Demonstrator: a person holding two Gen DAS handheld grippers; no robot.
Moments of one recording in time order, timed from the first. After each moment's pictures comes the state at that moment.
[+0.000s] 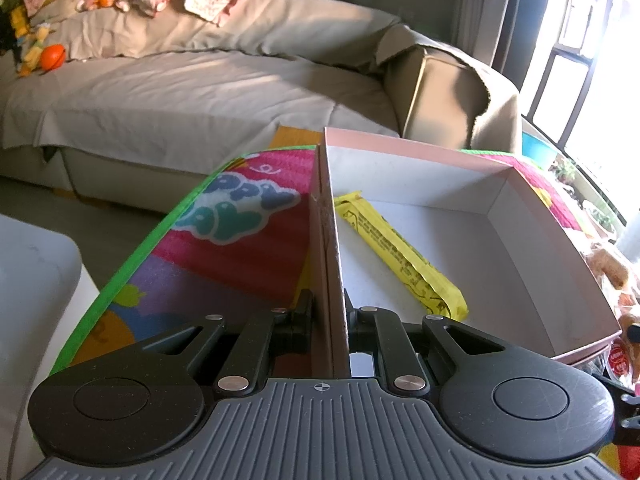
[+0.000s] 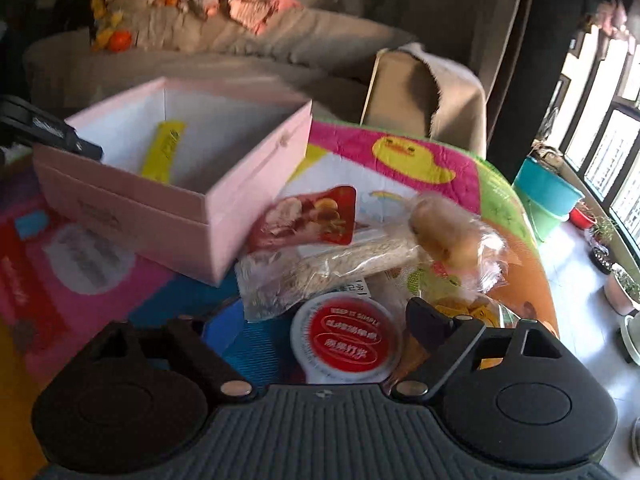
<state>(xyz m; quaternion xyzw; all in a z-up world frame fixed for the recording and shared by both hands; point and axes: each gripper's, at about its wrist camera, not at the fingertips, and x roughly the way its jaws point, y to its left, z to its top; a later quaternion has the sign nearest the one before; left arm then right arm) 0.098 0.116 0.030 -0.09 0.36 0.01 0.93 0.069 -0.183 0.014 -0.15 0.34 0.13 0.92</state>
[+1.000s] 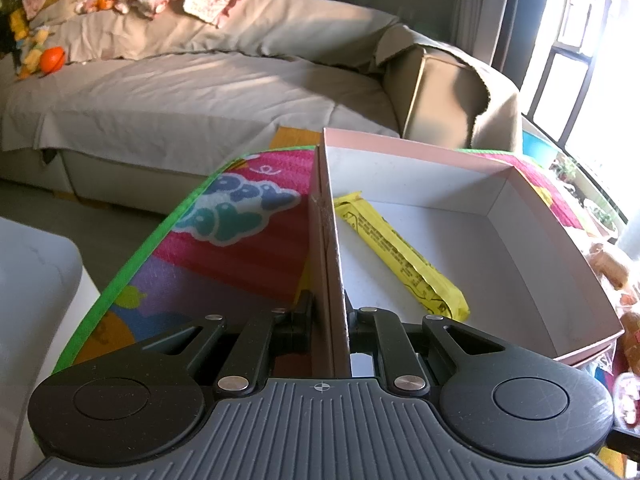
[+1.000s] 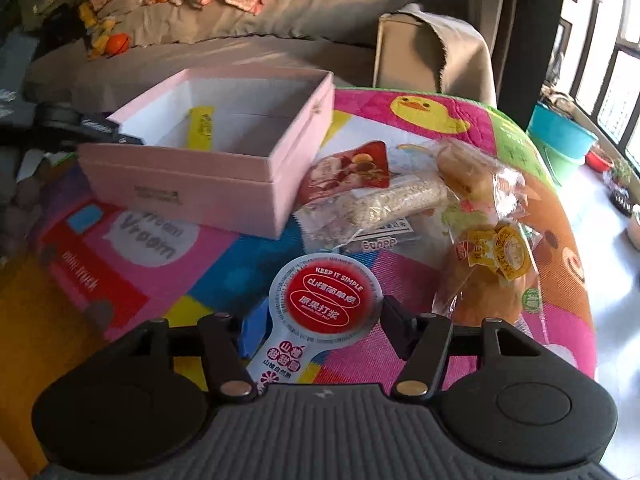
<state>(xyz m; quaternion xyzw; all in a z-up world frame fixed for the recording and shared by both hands) 0.099 0.114 0.031 -0.08 0.36 0.01 0.93 0.018 -0.169 0.041 -0.09 0.39 0.14 0.91</state>
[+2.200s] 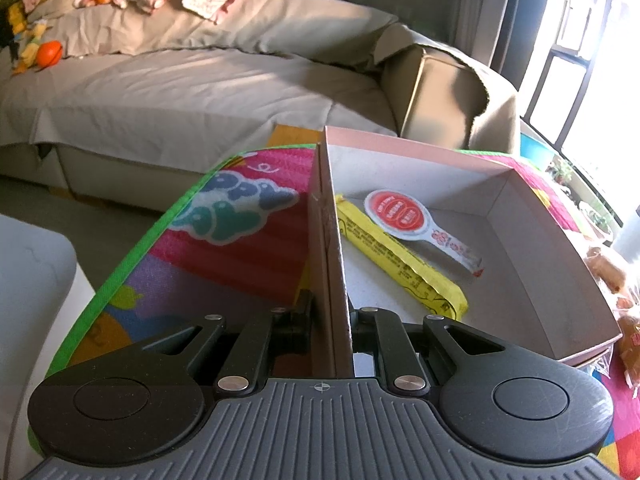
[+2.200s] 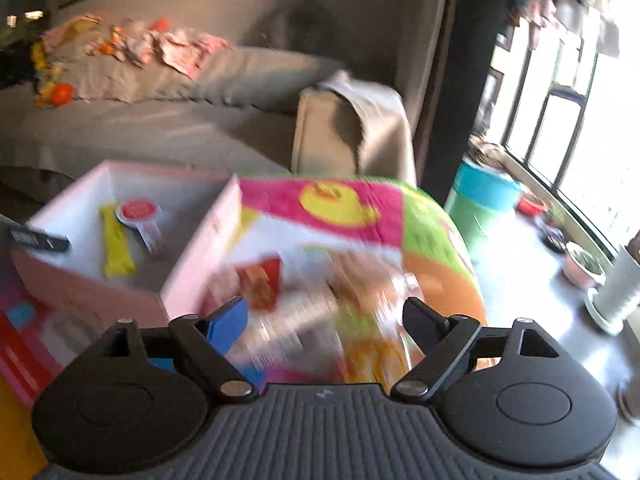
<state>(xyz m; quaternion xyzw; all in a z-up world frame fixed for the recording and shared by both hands) 0.100 0.118 0.029 -0.09 0.36 0.00 0.93 0.049 -0.207 0.070 -0.09 0.31 0.02 0.95</state>
